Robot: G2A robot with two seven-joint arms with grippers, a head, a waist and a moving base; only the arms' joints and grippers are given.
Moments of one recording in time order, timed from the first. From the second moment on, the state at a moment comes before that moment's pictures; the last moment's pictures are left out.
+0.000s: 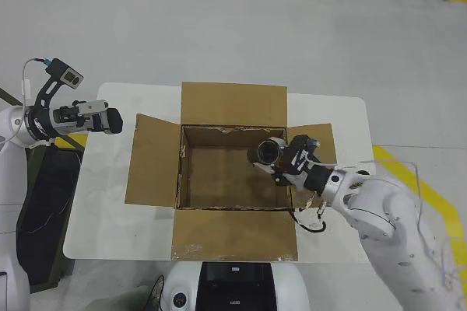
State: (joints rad) left arm 1.03 -0.80 -1.68 -1.37 -0.61 -0.14 -1.54; right arm -1.28 -1.12 1.19 -2.04 -0.97 -0.50 0.61
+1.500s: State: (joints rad) left arm 1.03 -0.80 -1.68 -1.37 -0.61 -0.14 -1.54; right arm -0.79 -1.32 0.61 -1.40 -0.98 -0.41 0.59
